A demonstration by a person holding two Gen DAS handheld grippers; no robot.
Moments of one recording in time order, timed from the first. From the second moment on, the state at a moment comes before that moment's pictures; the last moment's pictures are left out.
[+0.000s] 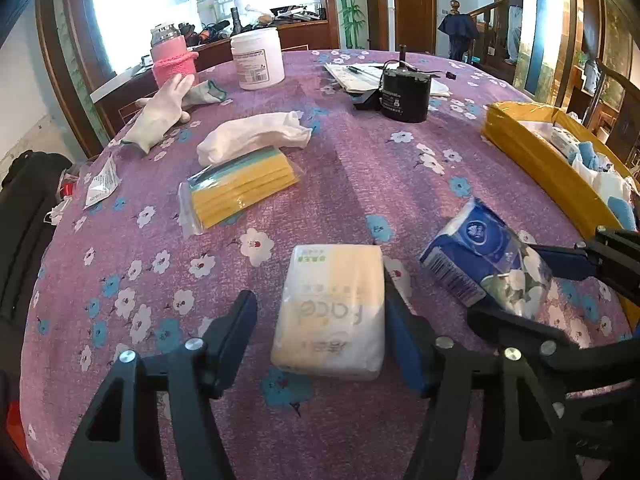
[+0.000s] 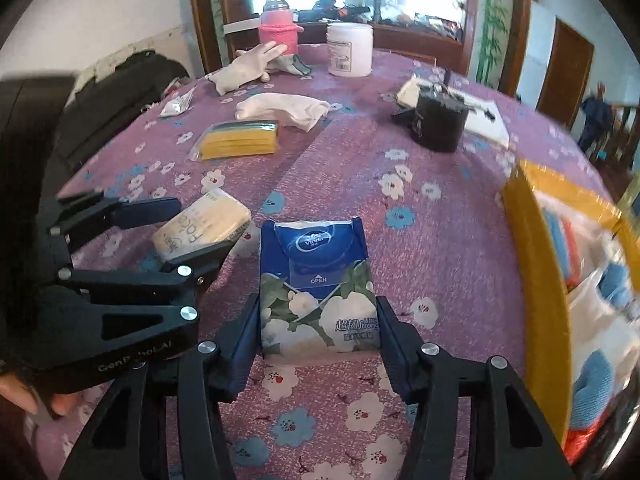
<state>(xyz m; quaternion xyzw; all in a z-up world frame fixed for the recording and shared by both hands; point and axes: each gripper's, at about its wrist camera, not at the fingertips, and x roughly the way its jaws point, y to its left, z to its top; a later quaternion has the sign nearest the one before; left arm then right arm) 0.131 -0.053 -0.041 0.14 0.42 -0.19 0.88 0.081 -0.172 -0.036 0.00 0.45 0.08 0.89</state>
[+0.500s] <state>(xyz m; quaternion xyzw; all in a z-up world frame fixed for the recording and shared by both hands) 0.136 -0.049 -0.043 0.12 0.43 -0.17 0.88 0.080 -0.174 -0.036 0.02 0.44 0.08 0.89</state>
